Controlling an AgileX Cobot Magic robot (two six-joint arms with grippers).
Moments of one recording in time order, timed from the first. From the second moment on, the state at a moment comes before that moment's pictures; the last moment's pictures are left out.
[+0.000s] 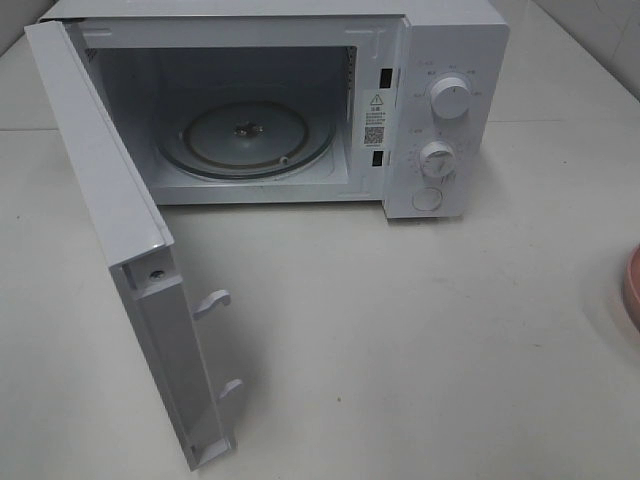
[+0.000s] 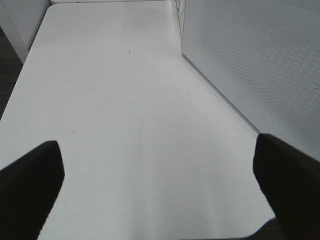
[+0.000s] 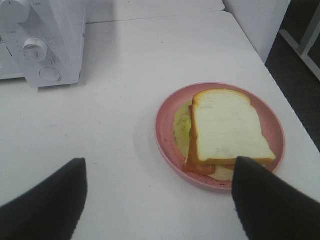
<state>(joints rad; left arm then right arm) 0.00 0.00 -0.52 -0.05 1.08 0.04 -0.01 0.10 -0.52 -0.13 0.95 0.13</state>
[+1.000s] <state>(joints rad) 0.00 0.00 -0.52 -0.05 1.08 0.04 -0.02 0.00 -0.50 -0.09 1.00 0.06</state>
